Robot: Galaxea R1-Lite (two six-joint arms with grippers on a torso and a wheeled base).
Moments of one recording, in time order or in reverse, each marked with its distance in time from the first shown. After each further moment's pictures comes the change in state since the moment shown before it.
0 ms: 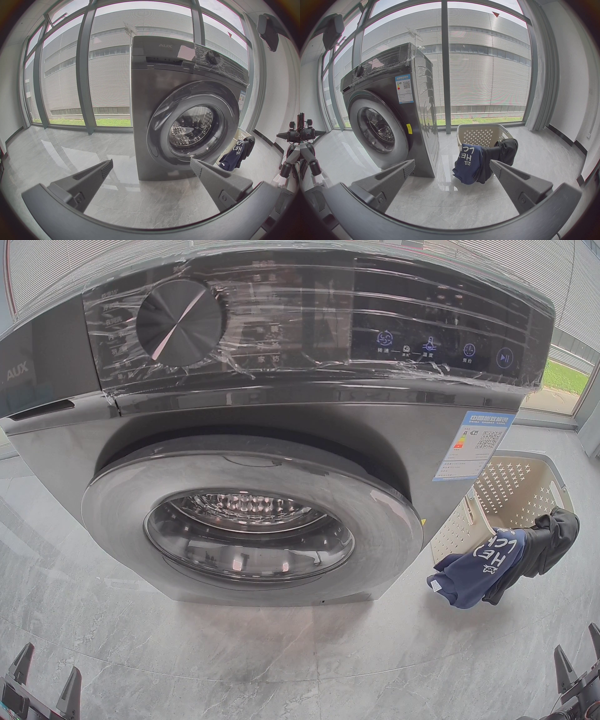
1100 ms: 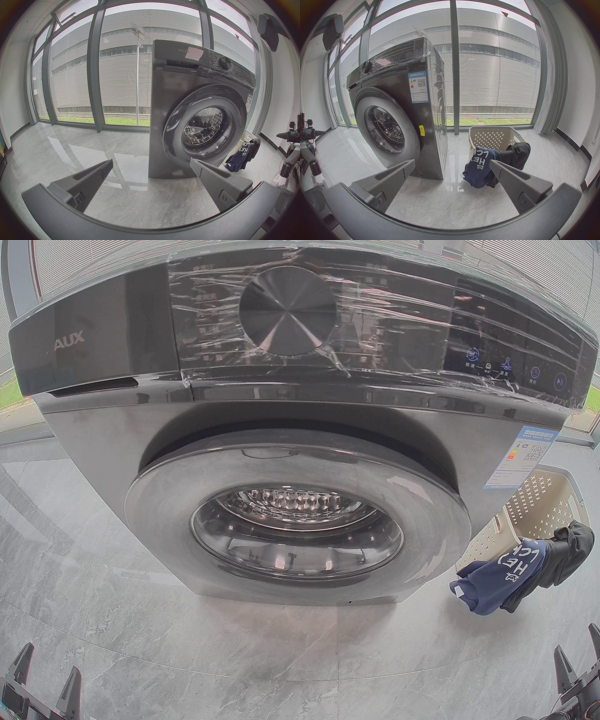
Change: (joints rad) left arm 0.000 0.000 0.000 0.000 0.000 0.000; right arm 0.000 0.000 0.000 0.000 0.000 0.000
